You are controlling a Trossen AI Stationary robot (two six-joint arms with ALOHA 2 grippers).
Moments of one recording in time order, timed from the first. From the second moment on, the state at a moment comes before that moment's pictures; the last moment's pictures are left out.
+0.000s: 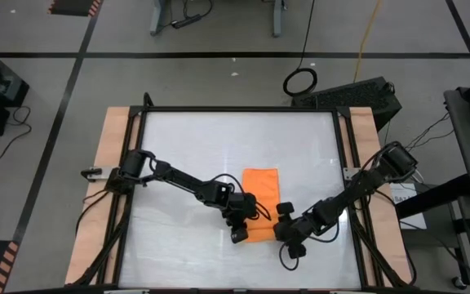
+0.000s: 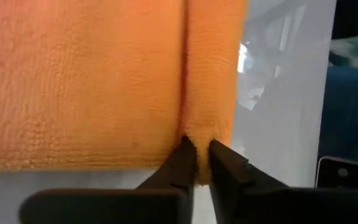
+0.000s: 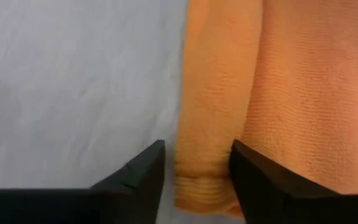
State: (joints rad) left arm -0.20 2.12 1.36 -0.21 0.46 -0.60; right arm 0.59 1.68 0.75 -0.12 0.17 0.36
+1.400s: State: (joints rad) left arm -0.44 2.07 1.36 -0.19 -0.20 0.09; right arm 0.59 1.68 0.74 -0.14 0.10 0.54
